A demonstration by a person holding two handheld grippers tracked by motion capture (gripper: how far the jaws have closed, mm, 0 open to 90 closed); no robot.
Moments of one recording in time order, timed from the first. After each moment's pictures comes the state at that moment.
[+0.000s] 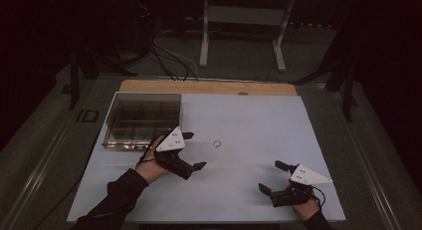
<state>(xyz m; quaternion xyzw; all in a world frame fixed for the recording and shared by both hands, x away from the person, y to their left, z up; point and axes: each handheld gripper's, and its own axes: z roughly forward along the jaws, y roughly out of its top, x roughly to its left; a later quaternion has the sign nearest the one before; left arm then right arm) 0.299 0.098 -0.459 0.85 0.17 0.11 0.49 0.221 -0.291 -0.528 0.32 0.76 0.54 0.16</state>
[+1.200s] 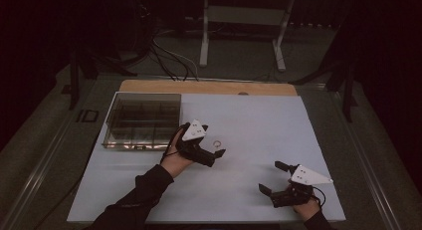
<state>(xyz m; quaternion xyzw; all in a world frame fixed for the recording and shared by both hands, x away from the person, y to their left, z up) 0.327 0.044 -0.473 0.82 0.25 0.12 0.50 0.221 -0.291 -0.528 0.32 0.76 0.54 0.16</state>
